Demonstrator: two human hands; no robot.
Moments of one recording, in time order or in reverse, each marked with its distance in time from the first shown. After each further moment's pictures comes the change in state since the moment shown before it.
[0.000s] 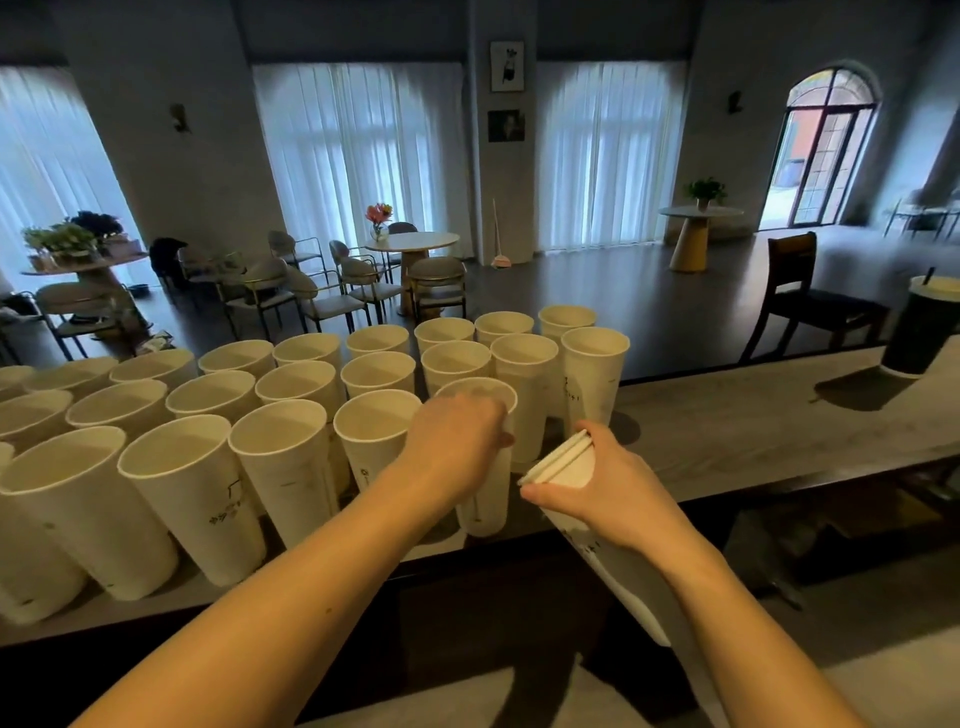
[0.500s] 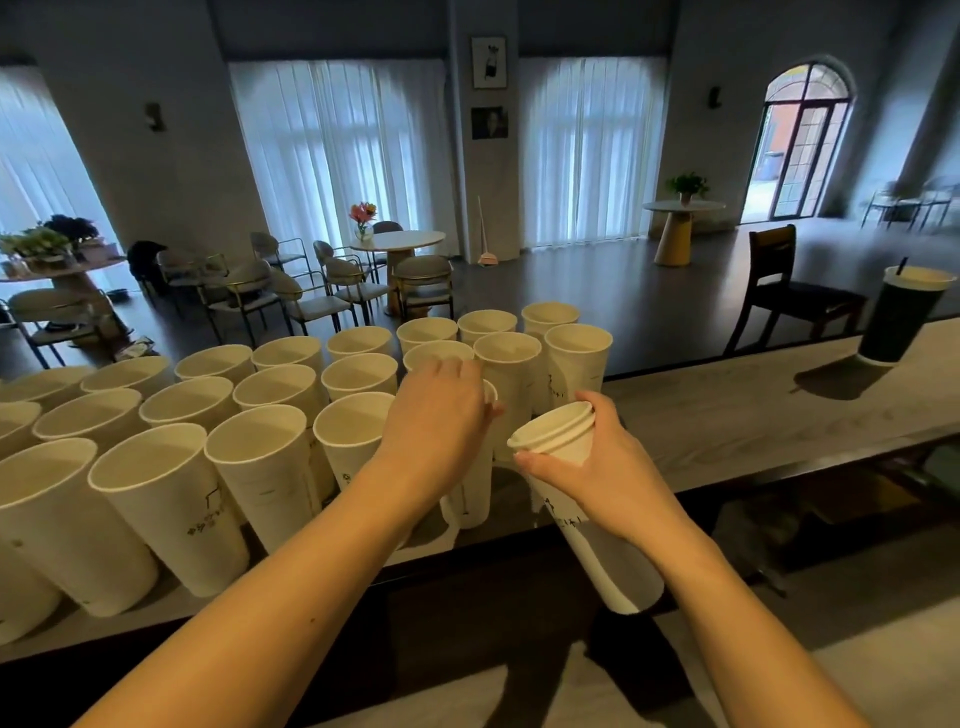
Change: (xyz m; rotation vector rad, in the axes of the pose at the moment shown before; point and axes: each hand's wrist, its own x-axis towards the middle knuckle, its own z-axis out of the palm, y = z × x) left_hand 0.013 -0.004 0.003 0.130 0.180 -0.006; right_hand 0.000 0.001 -0.007 0.148 0.115 -0.052
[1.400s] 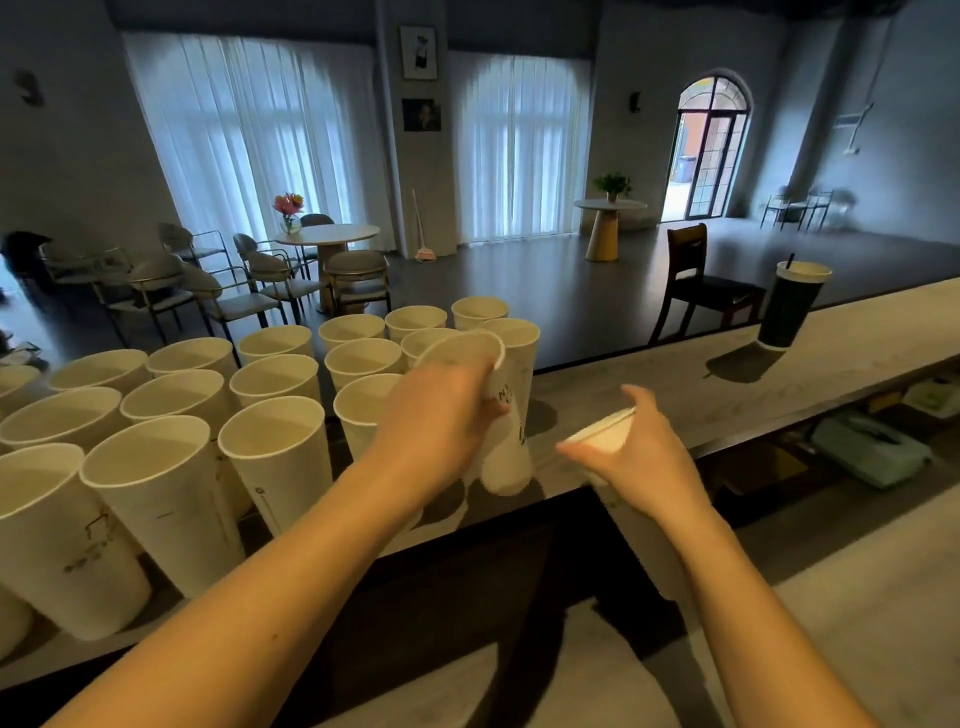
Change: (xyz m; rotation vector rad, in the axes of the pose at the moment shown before) left_hand 0.003 0.055 -0.021 -0.442 -0.009 0.099; right_hand 0.002 0.062 -0.064 -0.172 0.260 0.188
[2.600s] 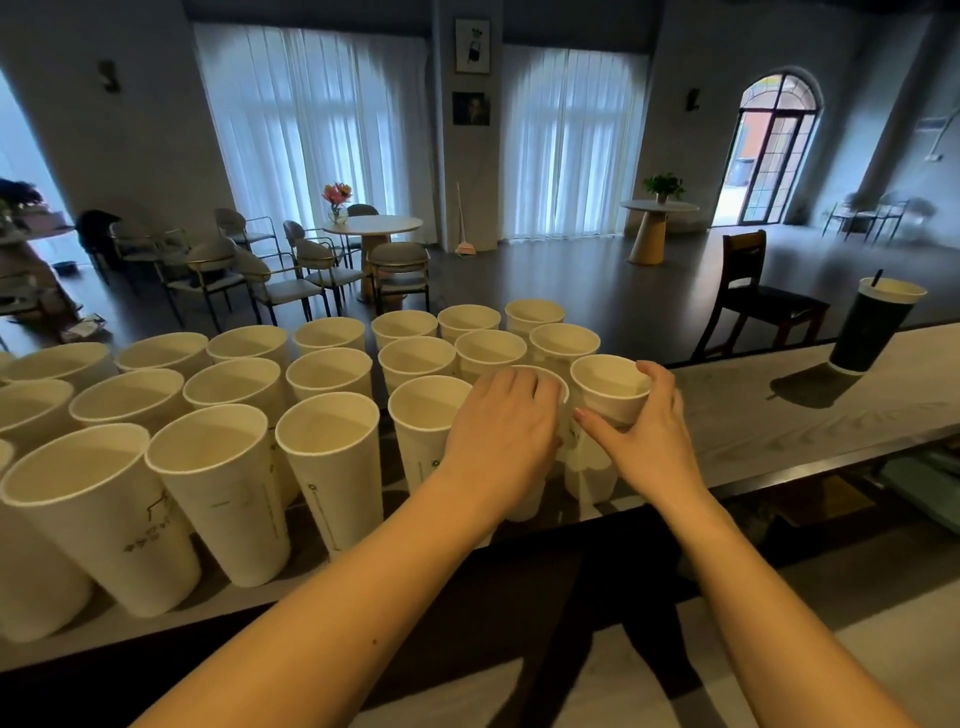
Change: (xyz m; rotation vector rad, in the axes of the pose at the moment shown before) left_hand 0.013 -0.025 0.047 0.354 0.126 0.212; right_hand 0.043 -0.024 0.048 0.202 0.103 -0.181
